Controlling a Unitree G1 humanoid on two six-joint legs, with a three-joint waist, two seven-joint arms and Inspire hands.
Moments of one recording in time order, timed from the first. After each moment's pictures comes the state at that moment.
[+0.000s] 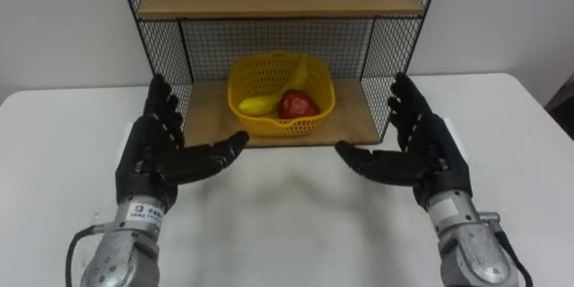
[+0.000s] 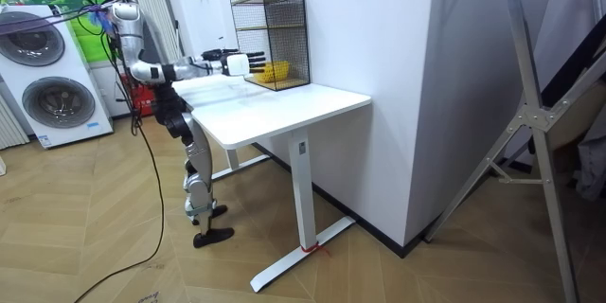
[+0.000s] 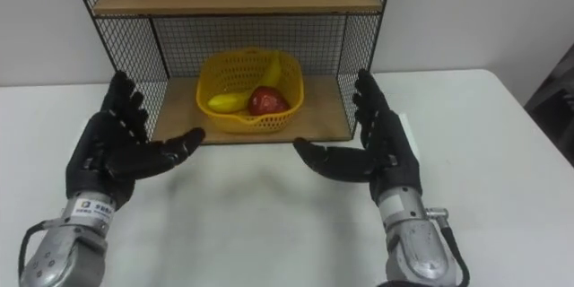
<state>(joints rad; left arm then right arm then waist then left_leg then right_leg) 0.26 0.16 -0.07 -0.12 -0.38 -0.09 0.03 0.26 -0.18 0.04 -0.10 0.20 -0.06 0.04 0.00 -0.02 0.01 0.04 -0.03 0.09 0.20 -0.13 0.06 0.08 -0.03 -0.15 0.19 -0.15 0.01</state>
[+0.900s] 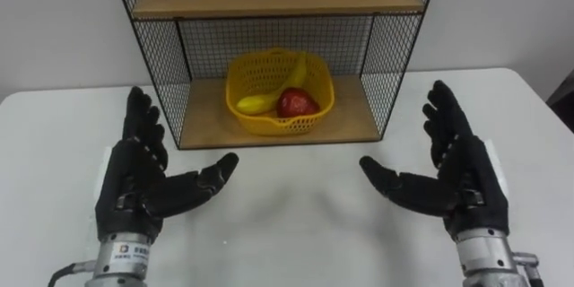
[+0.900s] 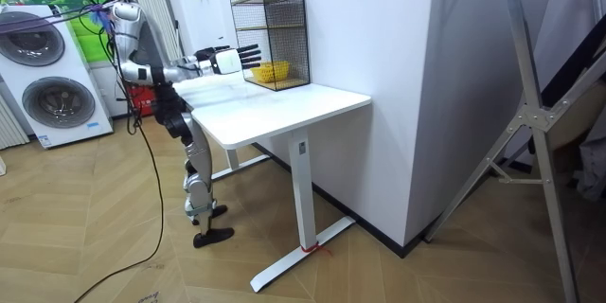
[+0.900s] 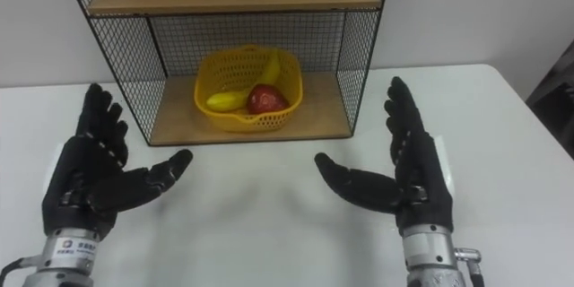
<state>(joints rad) 0.40 0.16 -0.06 -0.20 -0.31 -0.31 0.13 0.42 -0.20 0.00 -0.22 0.07 -0.27 -0.15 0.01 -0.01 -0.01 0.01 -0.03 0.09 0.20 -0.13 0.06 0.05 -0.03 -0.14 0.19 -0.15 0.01</state>
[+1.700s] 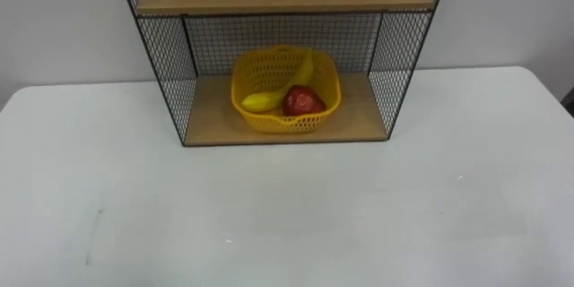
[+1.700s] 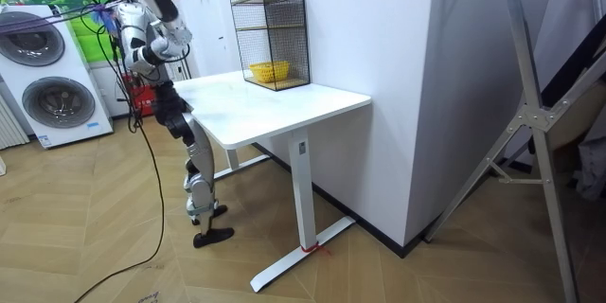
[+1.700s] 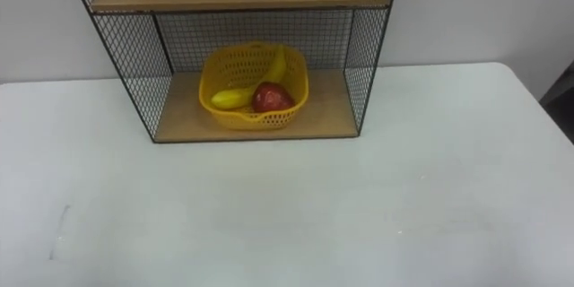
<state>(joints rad) 0.30 0.59 0.94 -0.23 -0.41 -0.39 0.98 0.27 -0.70 -0.92 0.02 0.23 -0.34 -1.02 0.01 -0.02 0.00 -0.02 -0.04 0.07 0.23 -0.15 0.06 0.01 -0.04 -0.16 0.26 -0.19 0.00</state>
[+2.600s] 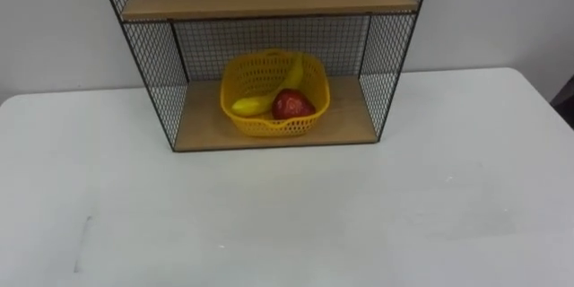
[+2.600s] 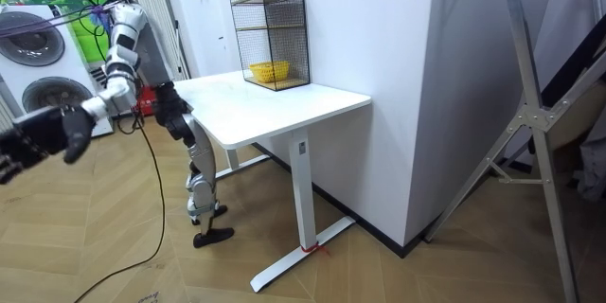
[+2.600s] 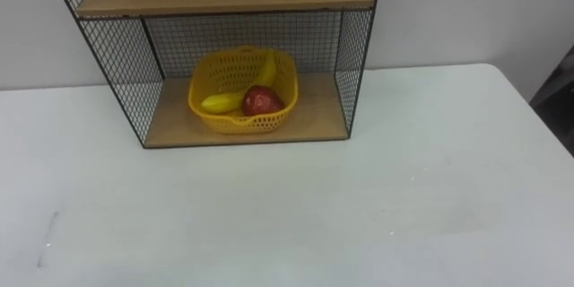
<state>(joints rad) 0.40 0.74 1.00 1.05 -0.89 -0.23 0.96 0.47 -0.74 -1.07 1.16 0.85 -0.18 -1.00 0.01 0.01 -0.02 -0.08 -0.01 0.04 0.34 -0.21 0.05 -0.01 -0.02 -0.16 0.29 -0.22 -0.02</state>
